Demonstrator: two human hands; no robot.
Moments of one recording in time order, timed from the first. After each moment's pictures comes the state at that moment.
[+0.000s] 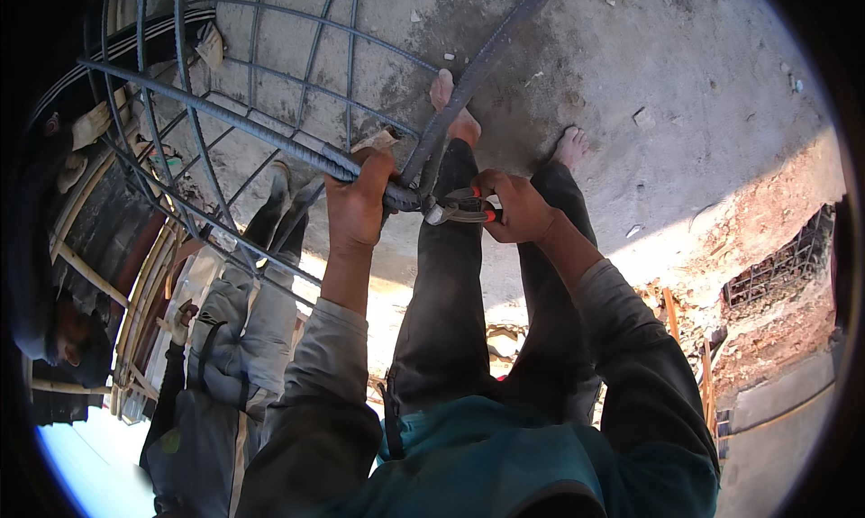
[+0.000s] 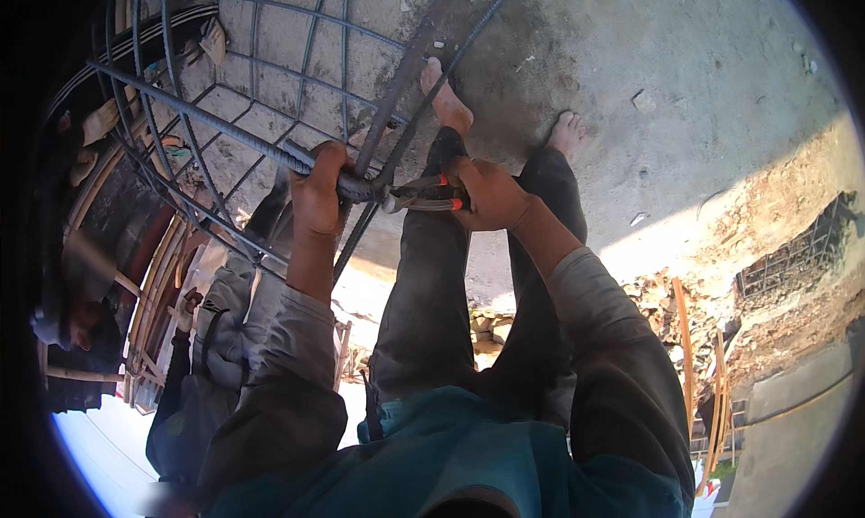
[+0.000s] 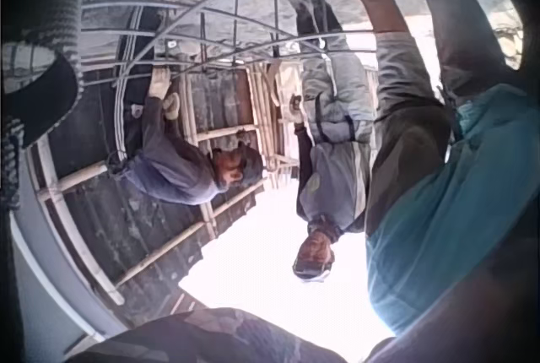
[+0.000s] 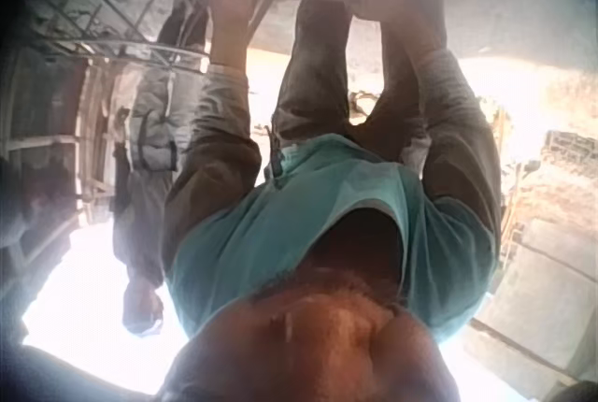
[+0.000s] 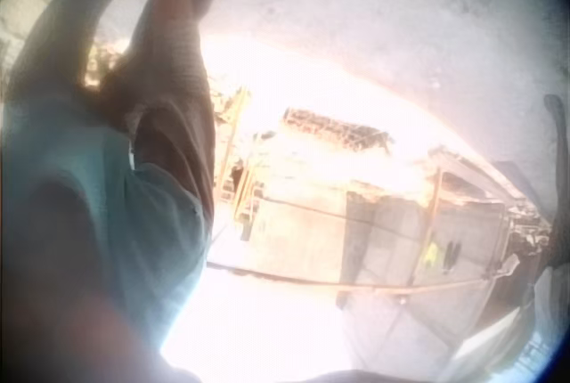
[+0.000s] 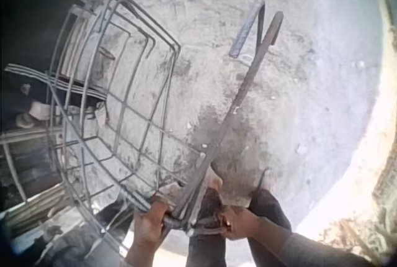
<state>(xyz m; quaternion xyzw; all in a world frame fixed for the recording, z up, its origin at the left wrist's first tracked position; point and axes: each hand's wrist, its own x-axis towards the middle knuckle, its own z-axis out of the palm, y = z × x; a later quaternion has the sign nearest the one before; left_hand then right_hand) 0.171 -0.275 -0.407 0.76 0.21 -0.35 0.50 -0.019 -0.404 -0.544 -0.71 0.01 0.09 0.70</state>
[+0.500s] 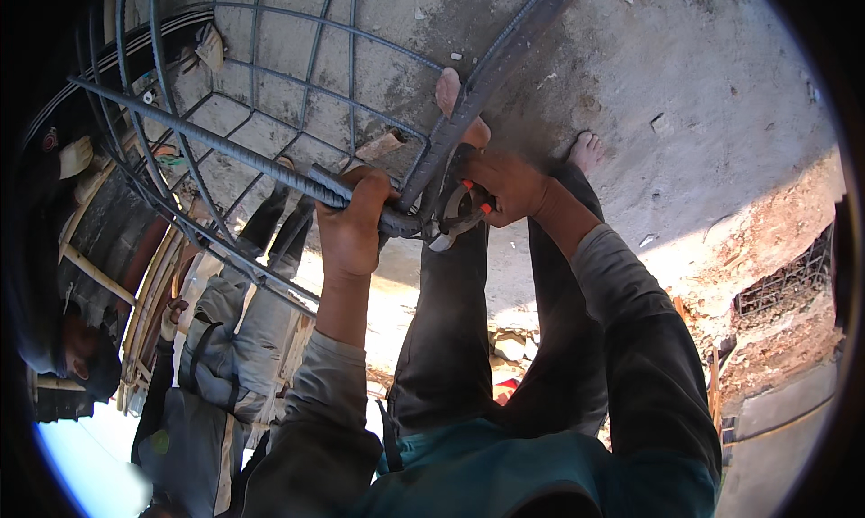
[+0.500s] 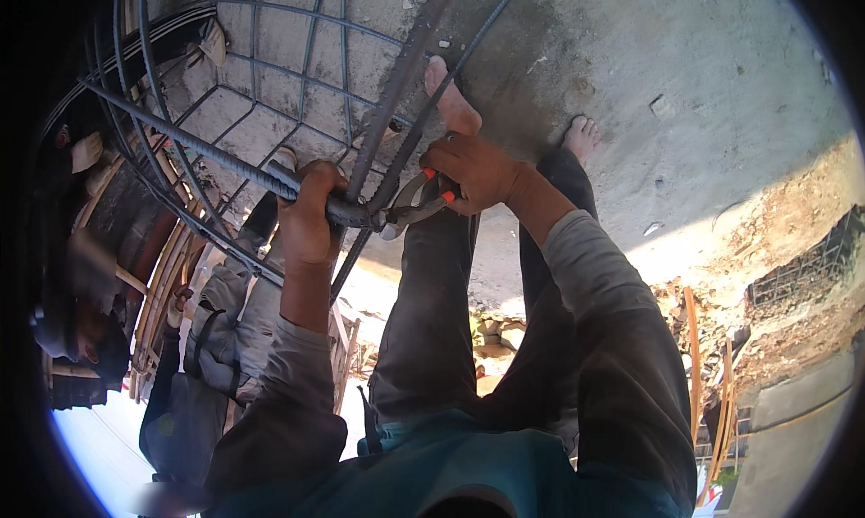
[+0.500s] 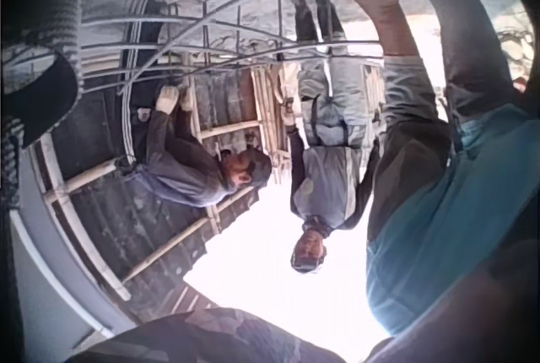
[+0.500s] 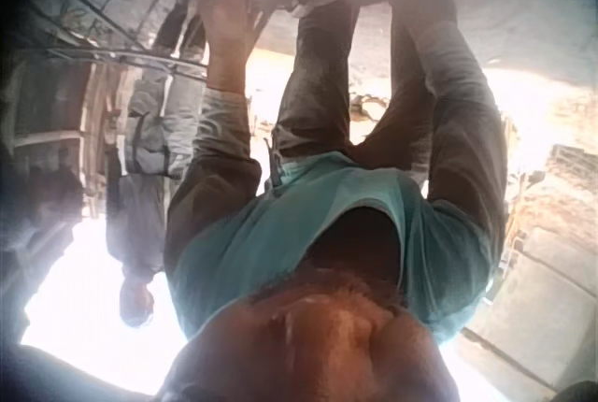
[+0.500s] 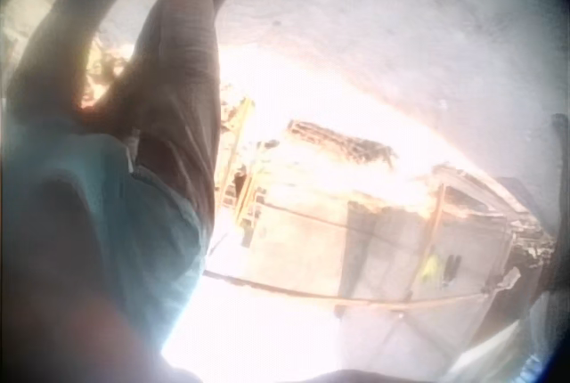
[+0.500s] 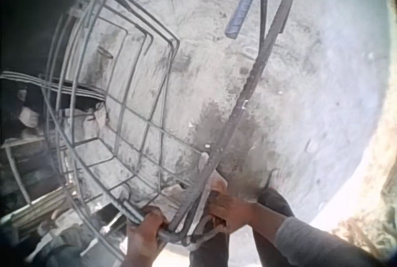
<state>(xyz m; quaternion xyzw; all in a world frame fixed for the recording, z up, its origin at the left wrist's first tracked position) 0.168 -0.280 -0.409 0.77 0.23 -0.34 0.50 0.017 -0.411 -0.577 -0.73 -0.10 0.02 0.68</state>
